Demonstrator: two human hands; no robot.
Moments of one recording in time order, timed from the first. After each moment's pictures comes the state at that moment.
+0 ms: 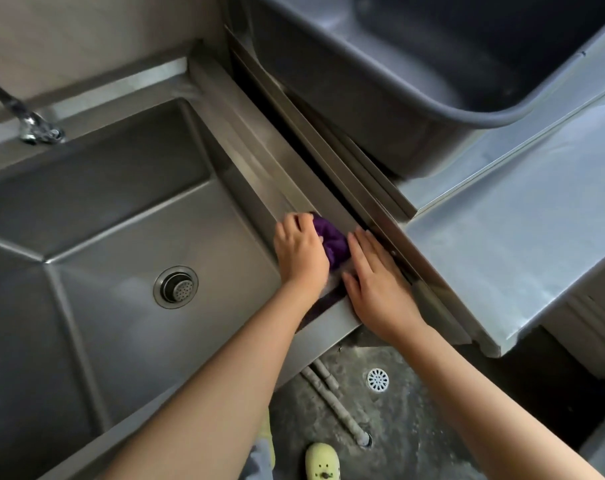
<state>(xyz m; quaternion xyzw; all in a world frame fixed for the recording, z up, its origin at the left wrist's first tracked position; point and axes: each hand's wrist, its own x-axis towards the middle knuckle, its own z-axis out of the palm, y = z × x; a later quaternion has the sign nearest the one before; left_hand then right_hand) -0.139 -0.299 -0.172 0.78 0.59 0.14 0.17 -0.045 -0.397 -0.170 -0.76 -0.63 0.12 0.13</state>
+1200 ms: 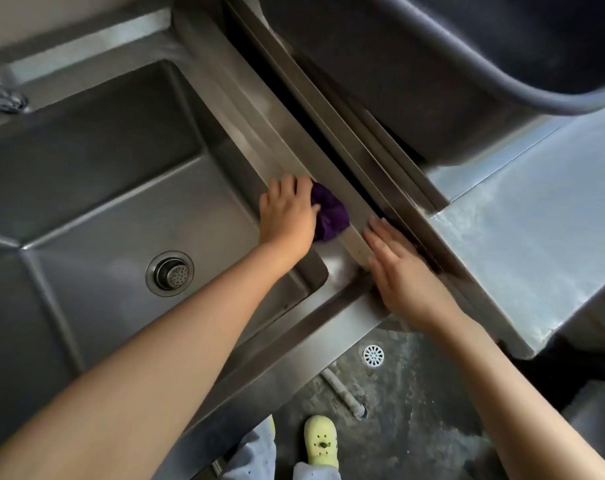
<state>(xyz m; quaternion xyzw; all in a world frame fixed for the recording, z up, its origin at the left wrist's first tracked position) -0.163 -0.241 -0.175 0.85 0.50 0.08 0.14 -0.038 -0.388 -0.147 -0.75 -0.61 0.23 0.12</state>
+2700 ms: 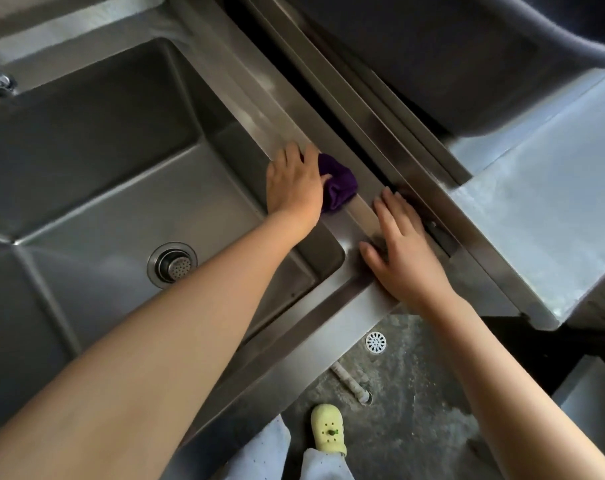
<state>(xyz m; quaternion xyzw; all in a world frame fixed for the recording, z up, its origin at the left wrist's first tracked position) -0.164 -0.222 -0.178 0.86 0.49 0.09 0.11 -0.059 -0.379 -0.172 -0.79 -0.59 0.13 0.13</state>
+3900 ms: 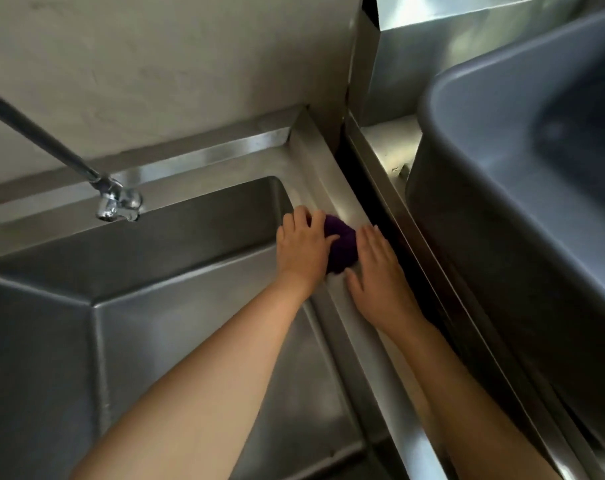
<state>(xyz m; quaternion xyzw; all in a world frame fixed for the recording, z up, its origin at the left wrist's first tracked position) -0.199 -0.022 -0.179 0.78 0.61 0.09 0.10 -0.082 -0.095 -0.179 -0.70 -0.67 0.20 0.16</state>
